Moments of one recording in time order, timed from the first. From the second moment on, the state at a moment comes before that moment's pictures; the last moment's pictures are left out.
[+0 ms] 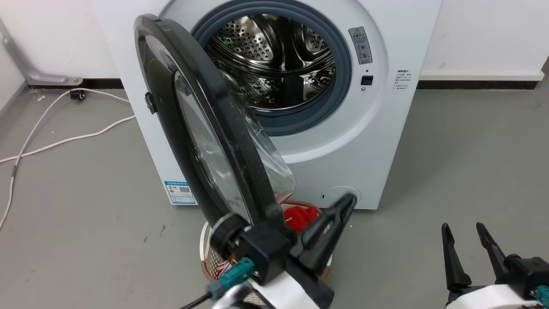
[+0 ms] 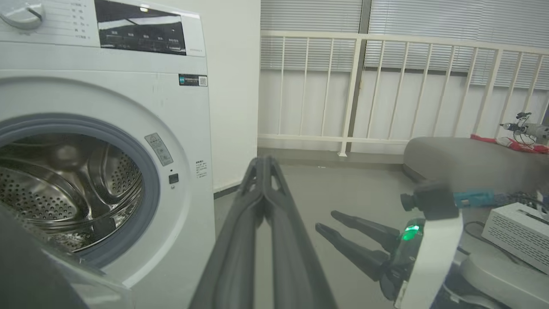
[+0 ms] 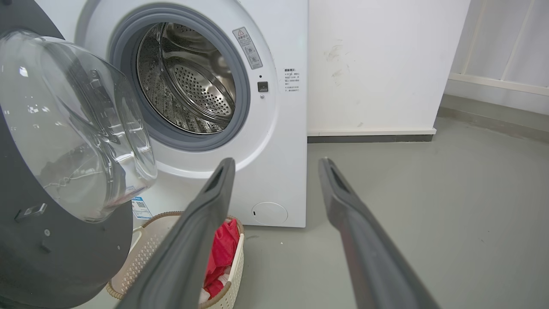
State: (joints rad) left arm -0.16 0.08 -0.60 -0.30 -0.33 -0.09 0.09; right arm 0.12 -0.05 -0.08 -0.01 0.11 0.13 -0.10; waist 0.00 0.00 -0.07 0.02
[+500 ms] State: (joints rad) left arm -0.07 0.12 -0.63 -0.09 -0.34 -0.05 0.12; right arm 0.12 -0.05 -0.08 -0.01 0.10 0.13 -0.09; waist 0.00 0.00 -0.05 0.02
